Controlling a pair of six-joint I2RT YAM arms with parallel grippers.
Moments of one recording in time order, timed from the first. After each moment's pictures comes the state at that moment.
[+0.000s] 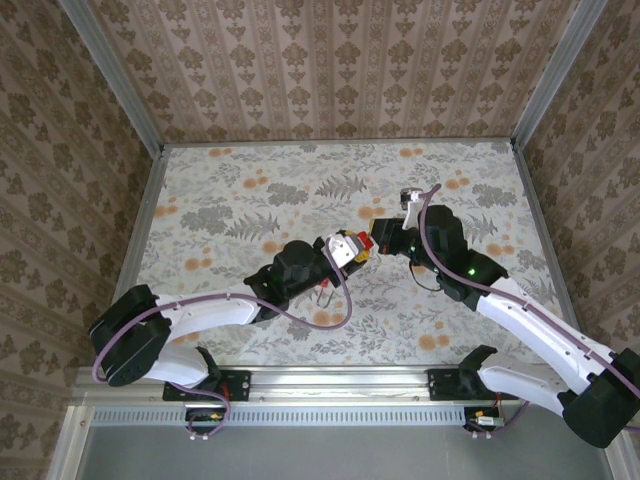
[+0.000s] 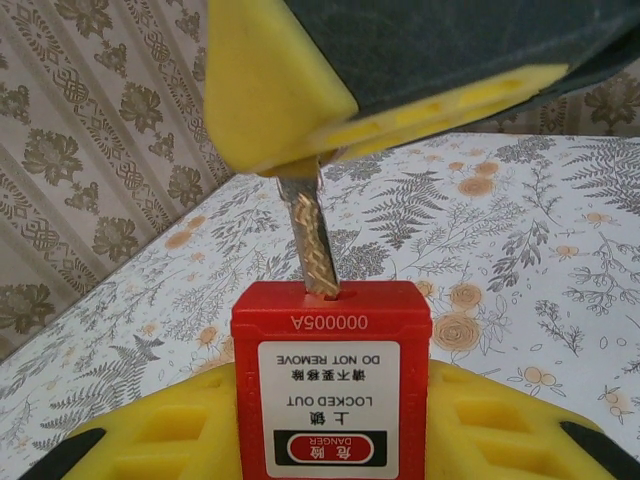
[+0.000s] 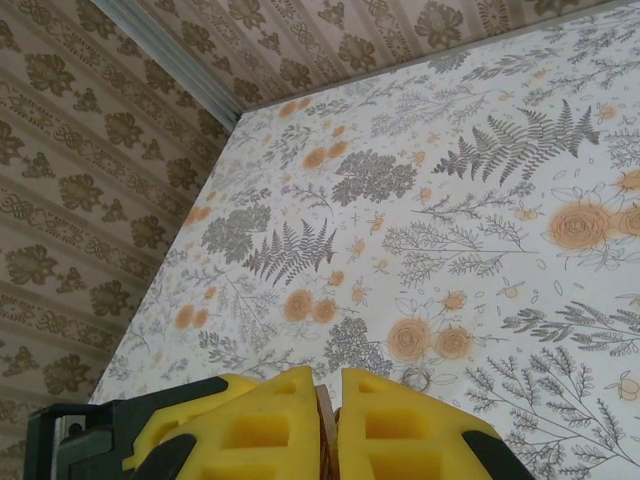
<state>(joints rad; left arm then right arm) -1.03 1.38 0.67 0.54 -0.02 0.25 0.59 1.01 0.83 -0.20 -0.03 0.60</state>
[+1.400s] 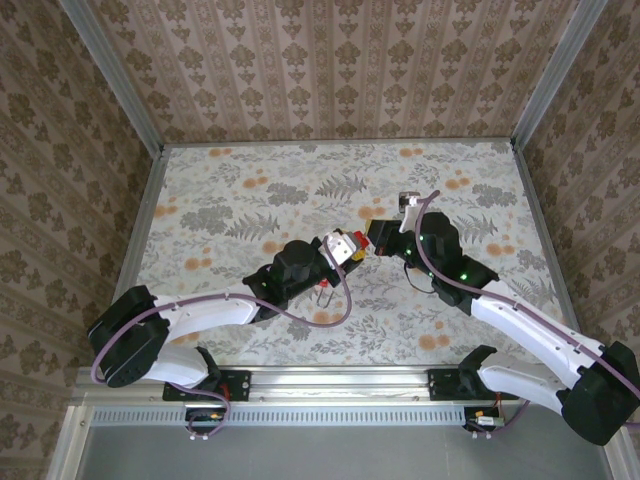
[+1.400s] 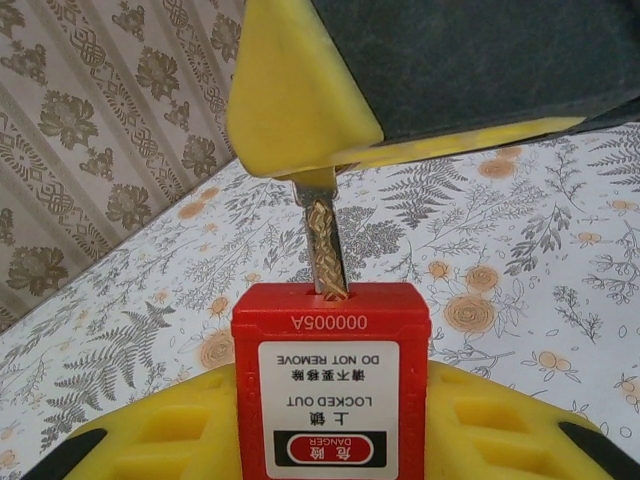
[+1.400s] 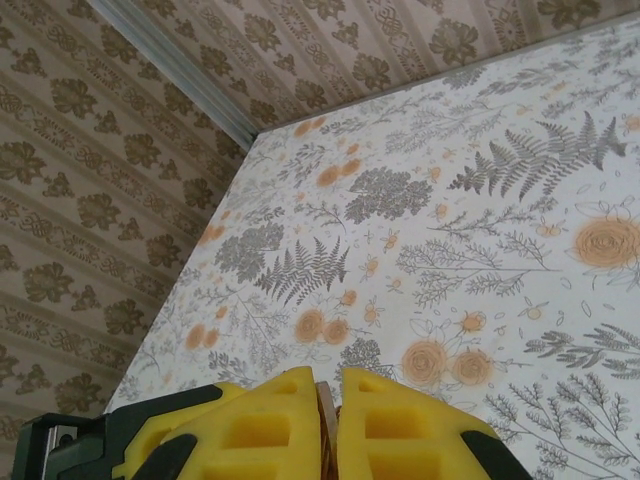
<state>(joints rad) -1.03 1.37 0.67 0.50 -0.07 0.21 0.59 1.03 0.73 -0.01 -0.03 0.64</state>
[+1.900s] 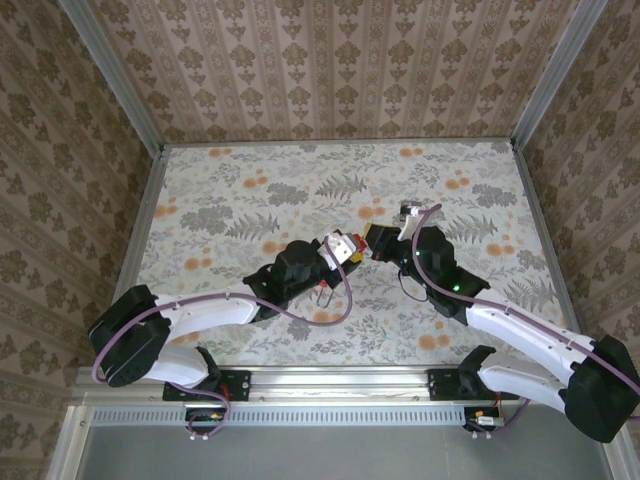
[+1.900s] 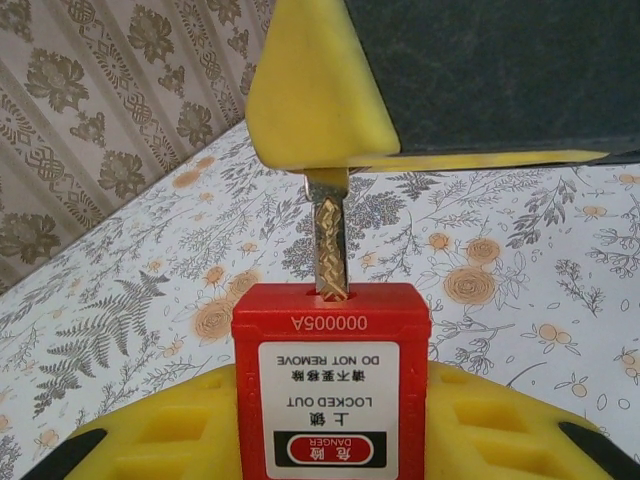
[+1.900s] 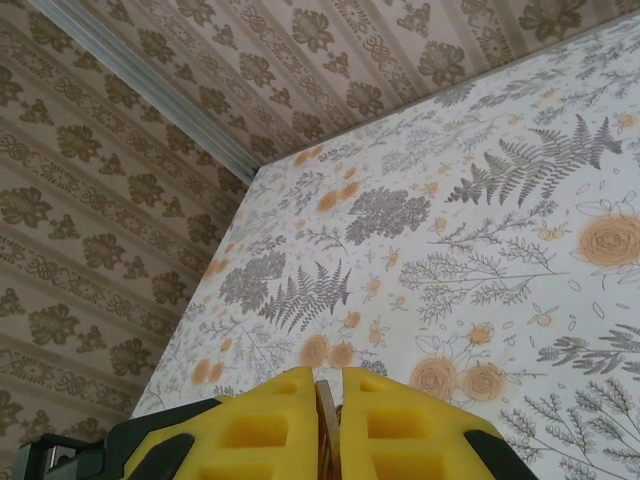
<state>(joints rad) -1.03 1.37 0.67 0.45 -0.07 0.19 0.65 1.03 0.60 0.20 0.07 0.70</state>
